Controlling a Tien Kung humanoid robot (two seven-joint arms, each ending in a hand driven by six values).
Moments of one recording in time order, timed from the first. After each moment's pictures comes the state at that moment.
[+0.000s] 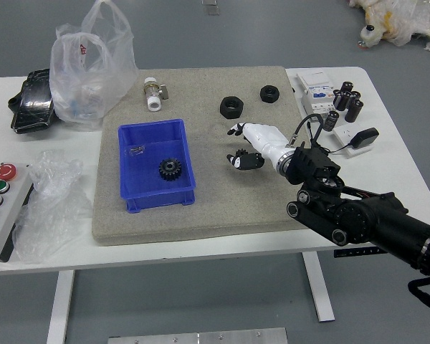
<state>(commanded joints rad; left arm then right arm) -0.11 0.18 -0.92 -0.36 0.93 0.07 0.35 0.82 -0.15 0.37 0.85 -1.62 -0.24 -0.18</state>
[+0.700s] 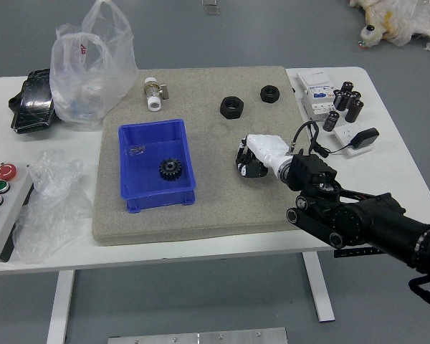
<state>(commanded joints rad) -0.11 0.18 -0.91 -0.36 0.92 0.07 0.34 0.84 -0.14 0.29 0.79 -1.62 -0.25 -0.20</state>
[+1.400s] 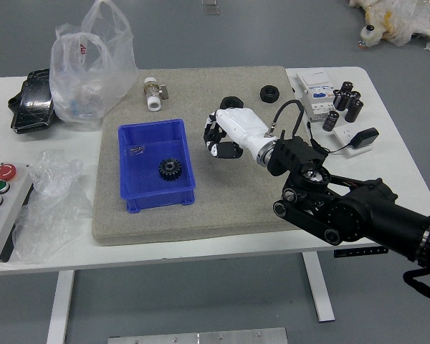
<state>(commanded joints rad) -0.11 0.18 -0.91 -0.36 0.92 0.07 0.34 0.89 -0.13 0.34 1.06 -1.76 -0.29 -0.18</state>
